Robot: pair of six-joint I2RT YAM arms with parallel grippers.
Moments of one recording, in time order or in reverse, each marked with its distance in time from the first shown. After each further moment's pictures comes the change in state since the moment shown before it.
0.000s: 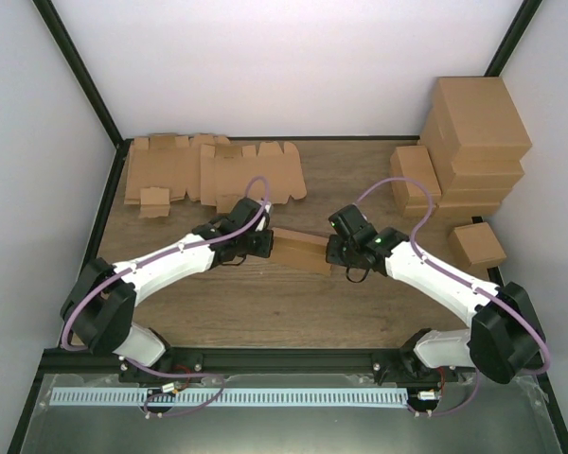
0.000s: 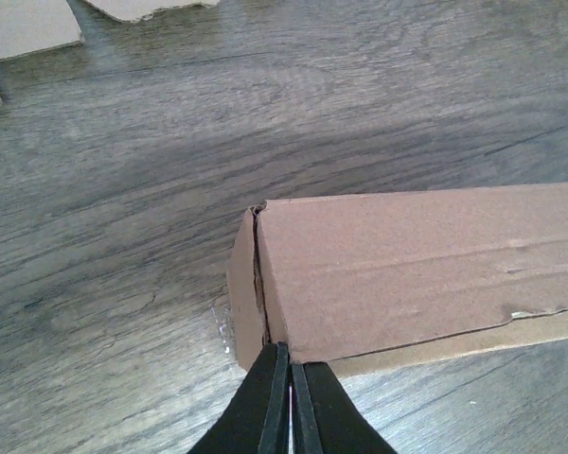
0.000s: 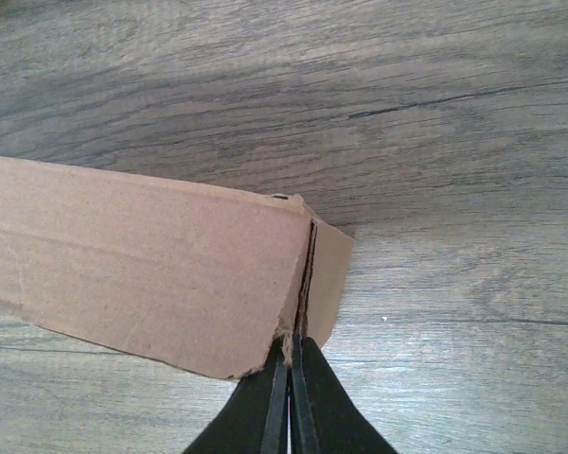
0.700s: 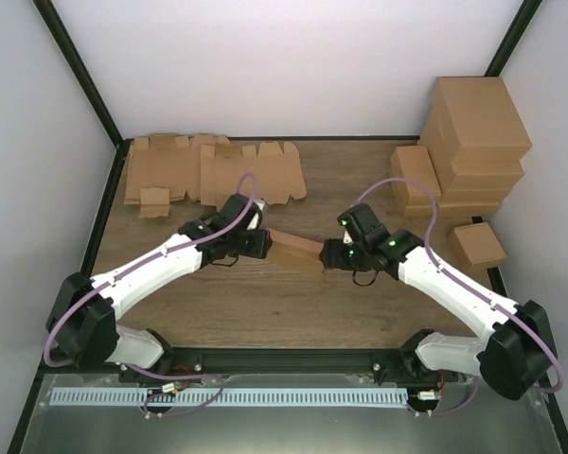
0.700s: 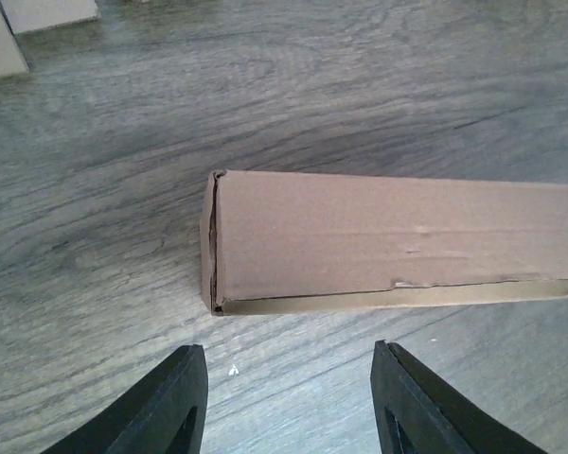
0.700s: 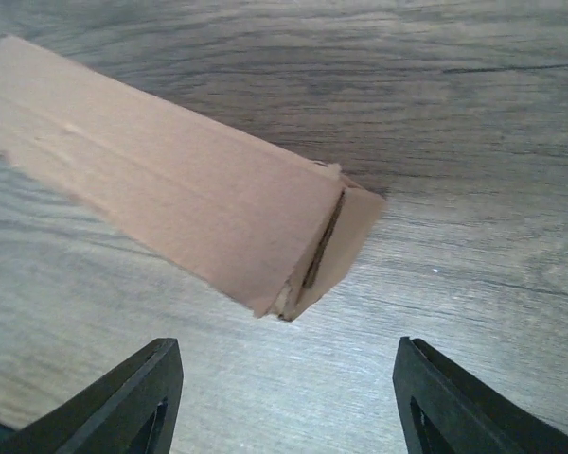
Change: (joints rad) left arm -0.001 -0.097 0.040 -0.164 0.017 -0.015; right arm -0.020 -0.085 0.000 -0.058 -0.164 -0.145
